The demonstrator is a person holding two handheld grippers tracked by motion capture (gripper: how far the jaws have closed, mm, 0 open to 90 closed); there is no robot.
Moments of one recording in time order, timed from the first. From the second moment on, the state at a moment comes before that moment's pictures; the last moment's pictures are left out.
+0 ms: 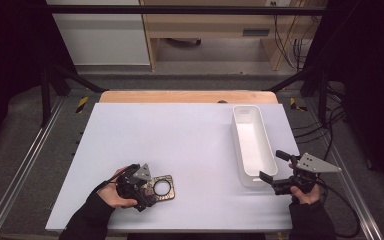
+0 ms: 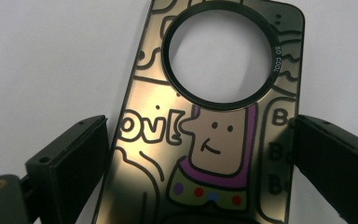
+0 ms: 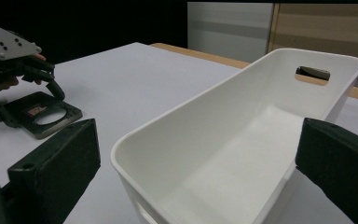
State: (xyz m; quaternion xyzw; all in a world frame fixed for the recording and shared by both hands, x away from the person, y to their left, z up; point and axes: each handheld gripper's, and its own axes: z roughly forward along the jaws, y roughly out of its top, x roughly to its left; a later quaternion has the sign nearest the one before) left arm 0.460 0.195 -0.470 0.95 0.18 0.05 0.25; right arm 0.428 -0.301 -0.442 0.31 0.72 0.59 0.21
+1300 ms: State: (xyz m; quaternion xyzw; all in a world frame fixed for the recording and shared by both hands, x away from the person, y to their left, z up) left arm 0.459 0.195 -0.467 0.96 0.16 0.05 0.24; right arm 0.428 -0.300 -0.442 0.31 0.72 0.59 0.21
